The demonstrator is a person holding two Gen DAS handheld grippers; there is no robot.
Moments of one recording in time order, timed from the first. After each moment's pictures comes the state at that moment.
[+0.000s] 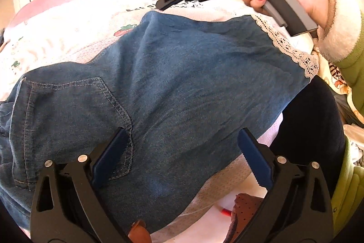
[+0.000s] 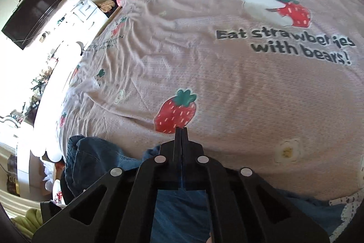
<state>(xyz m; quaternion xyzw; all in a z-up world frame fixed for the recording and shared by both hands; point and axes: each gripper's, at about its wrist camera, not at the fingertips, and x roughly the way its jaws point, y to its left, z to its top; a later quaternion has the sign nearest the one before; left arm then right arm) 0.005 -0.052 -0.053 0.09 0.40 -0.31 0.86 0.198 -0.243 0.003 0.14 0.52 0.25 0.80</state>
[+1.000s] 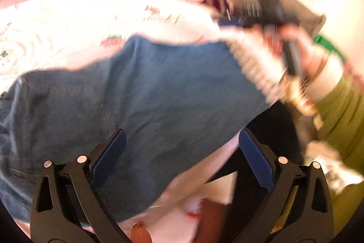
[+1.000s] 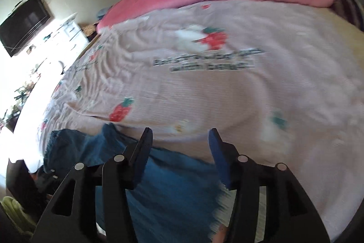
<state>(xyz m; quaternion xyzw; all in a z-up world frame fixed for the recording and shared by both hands) 0.001 -0.042 -0.010 -0.02 0.40 -0.38 0.83 0.111 -0.386 0.040 0.09 0.44 0.11 0.89</state>
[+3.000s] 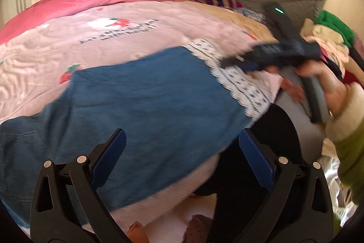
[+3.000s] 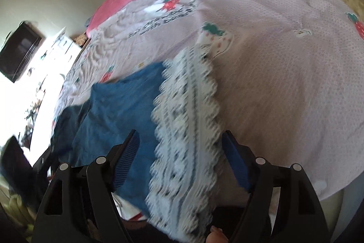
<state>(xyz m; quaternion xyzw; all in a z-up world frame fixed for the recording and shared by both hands) -0.025 -0.169 -0.003 0.08 0.38 -0.36 0.85 0.047 -0.442 -0.021 0.21 0.49 0.13 0.84</state>
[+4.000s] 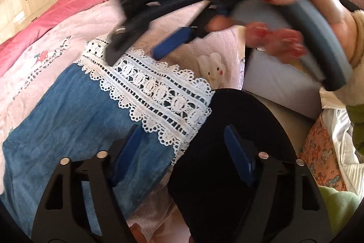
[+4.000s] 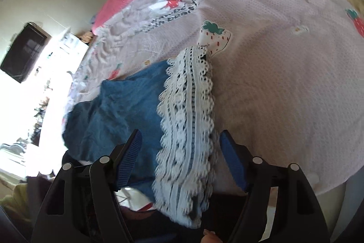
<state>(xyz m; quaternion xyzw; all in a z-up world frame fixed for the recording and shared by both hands) -0.049 -0.305 -0.039 0.22 0.36 -0.47 0.78 0.020 -0.456 -0.008 0.22 0.51 0.16 0.81</state>
